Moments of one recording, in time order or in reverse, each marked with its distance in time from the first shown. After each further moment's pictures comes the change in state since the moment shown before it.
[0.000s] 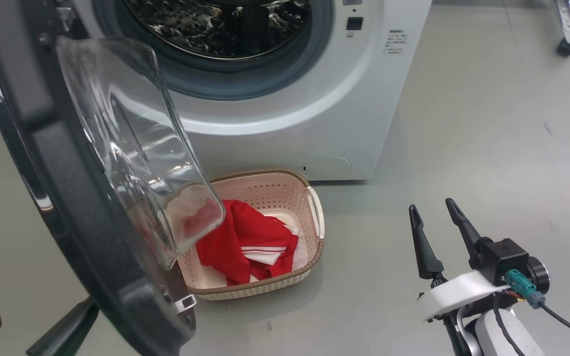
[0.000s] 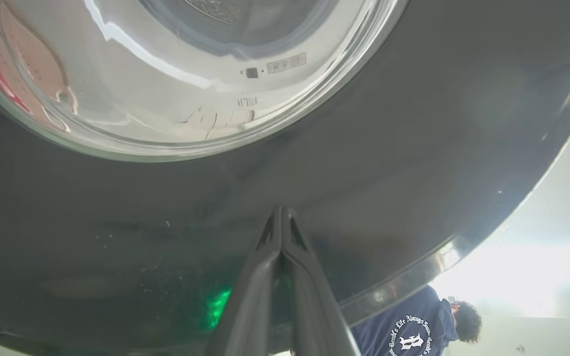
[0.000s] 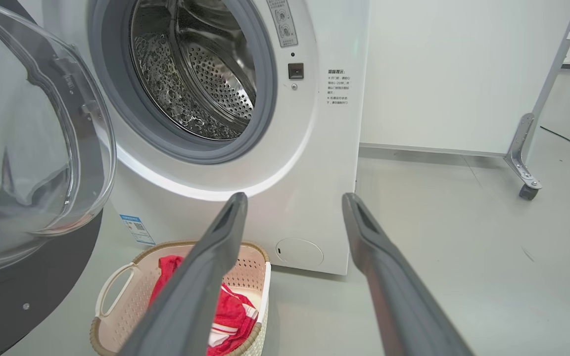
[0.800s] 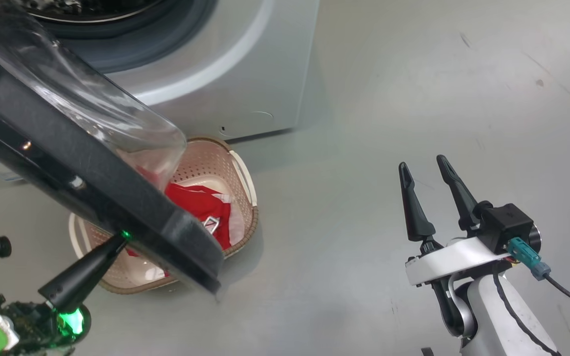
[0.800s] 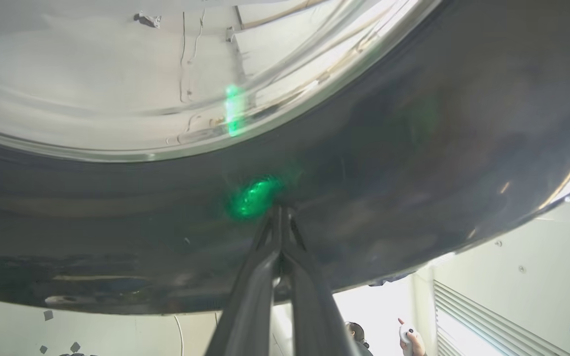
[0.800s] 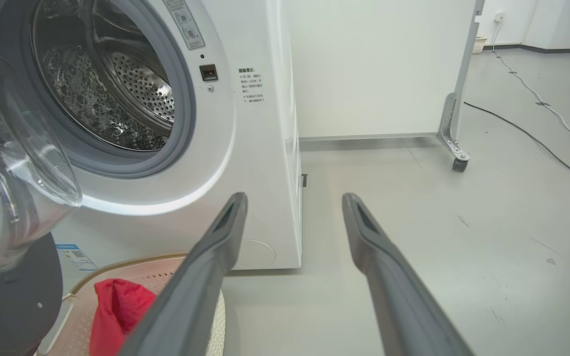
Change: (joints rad) left arm -0.195 0.036 -0.075 -0.054 0.050 0.006 0.049; right arm -0.101 -0.001 0.052 -0.059 0.072 -0.014 0.000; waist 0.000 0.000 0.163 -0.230
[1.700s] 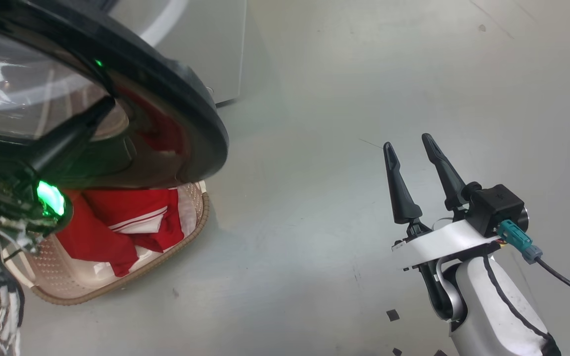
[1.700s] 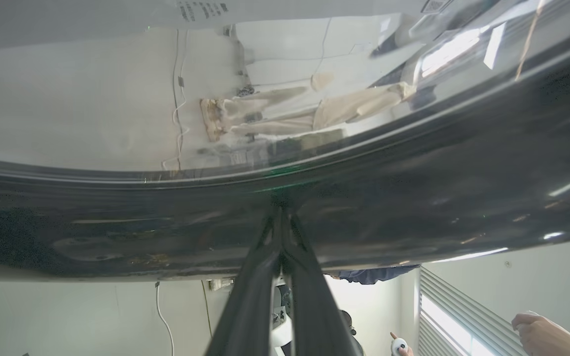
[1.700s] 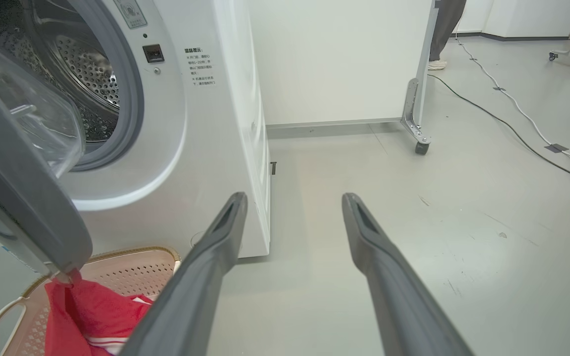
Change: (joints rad) left arm -0.471 0.035 -0.064 0.249 0.056 0.137 -0.035; right arm -0.072 0.000 0.059 -0.006 0.034 -0.018 0.000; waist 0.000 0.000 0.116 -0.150
